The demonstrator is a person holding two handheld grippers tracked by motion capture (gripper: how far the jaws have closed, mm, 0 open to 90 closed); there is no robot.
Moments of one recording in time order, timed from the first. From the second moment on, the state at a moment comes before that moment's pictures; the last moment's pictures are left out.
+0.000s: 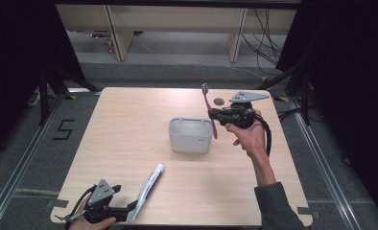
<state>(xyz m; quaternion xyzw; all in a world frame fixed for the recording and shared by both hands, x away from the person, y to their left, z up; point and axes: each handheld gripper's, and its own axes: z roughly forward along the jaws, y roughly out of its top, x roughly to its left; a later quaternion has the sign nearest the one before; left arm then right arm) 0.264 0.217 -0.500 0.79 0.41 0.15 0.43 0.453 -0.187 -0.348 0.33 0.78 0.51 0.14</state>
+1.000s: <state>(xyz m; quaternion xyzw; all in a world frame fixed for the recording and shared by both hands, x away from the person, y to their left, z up) 0.264 0.216 -0.500 0.79 0.41 0.15 0.43 0.492 -0.169 -0.365 0.35 0.76 0.52 0.16</state>
